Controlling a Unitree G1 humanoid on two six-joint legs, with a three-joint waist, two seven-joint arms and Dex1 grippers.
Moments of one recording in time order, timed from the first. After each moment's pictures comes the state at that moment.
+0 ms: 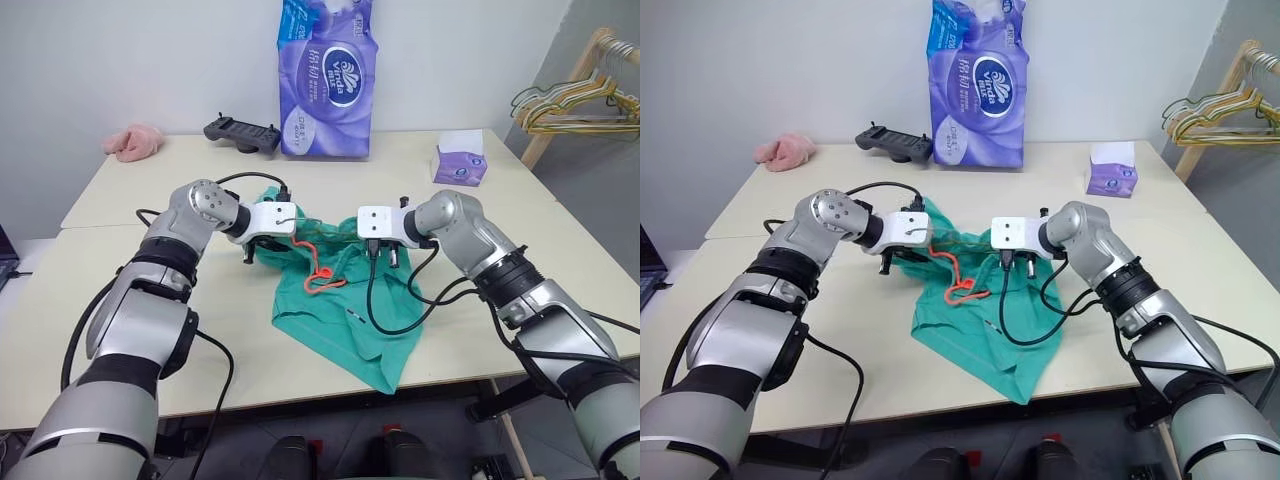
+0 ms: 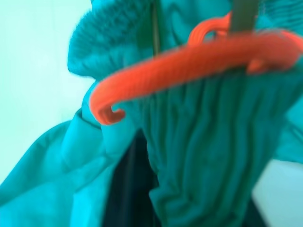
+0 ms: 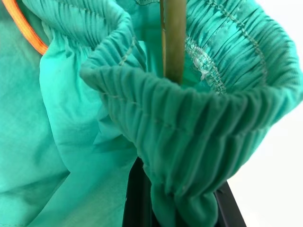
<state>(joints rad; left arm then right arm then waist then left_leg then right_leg) -1.14 0.55 -0.34 1.11 0.33 -0.38 -1.23 -1.03 -0.43 0.57 0.49 -0.35 0.26 1.02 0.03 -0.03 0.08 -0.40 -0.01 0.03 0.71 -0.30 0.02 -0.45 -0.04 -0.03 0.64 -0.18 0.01</state>
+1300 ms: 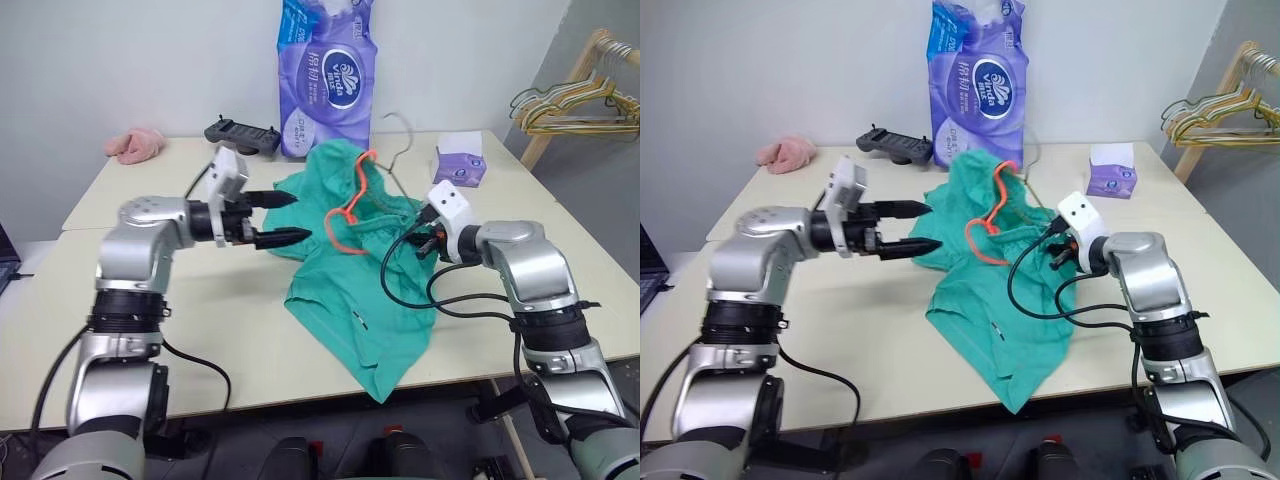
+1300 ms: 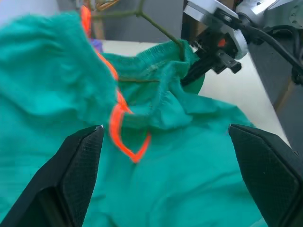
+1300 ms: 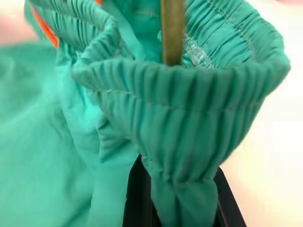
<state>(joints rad) -0.74 0.54 0.04 0.24 -0.33 0.50 -1.28 -0.68 -0.42 0.03 -0.09 -0.06 1.08 0.79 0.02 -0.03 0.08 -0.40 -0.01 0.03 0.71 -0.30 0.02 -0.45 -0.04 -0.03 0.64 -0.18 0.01</state>
